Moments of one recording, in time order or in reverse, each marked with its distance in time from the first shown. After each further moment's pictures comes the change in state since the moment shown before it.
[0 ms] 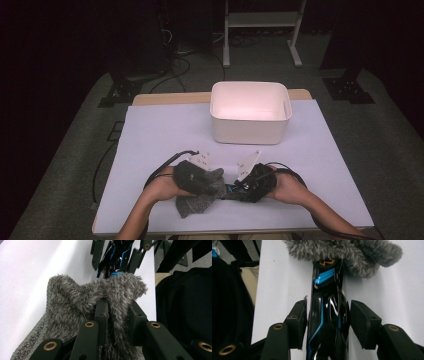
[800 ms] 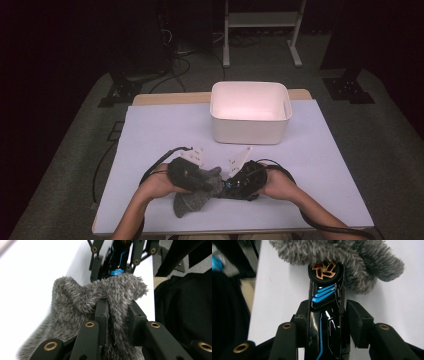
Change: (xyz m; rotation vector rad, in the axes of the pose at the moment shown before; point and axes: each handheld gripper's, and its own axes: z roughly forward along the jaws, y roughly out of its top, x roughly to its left) left arm 0.004 0.002 -0.024 -0.041 0.013 -0.008; right arm -0.010 0.015 0.010 -0.050 0.025 0.015
